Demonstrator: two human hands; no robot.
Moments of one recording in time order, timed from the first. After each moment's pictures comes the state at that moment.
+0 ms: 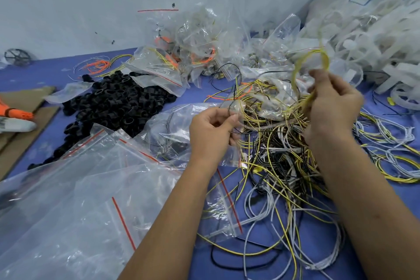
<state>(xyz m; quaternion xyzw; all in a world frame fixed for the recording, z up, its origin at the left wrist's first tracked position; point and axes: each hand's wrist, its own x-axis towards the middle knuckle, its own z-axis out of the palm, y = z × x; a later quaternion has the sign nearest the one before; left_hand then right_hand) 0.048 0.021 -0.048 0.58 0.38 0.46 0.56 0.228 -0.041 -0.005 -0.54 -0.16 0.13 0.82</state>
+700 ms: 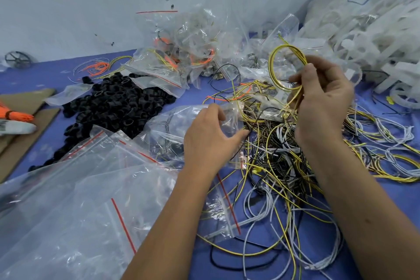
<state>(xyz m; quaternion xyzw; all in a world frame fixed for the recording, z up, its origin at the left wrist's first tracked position) 0.038 0.022 -0.048 0.80 0.46 0.33 0.19 0.207 -0.042 0.000 -0.47 -0.28 0.10 0.83</state>
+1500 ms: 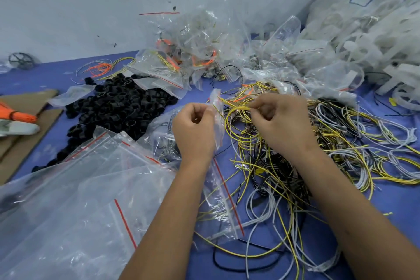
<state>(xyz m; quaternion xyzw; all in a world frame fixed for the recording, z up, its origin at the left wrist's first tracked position) 0.036 0.035 -0.041 0.55 0.45 0.57 0.41 0.185 -0.038 -0.020 -0.67 -0.55 0.00 0.50</state>
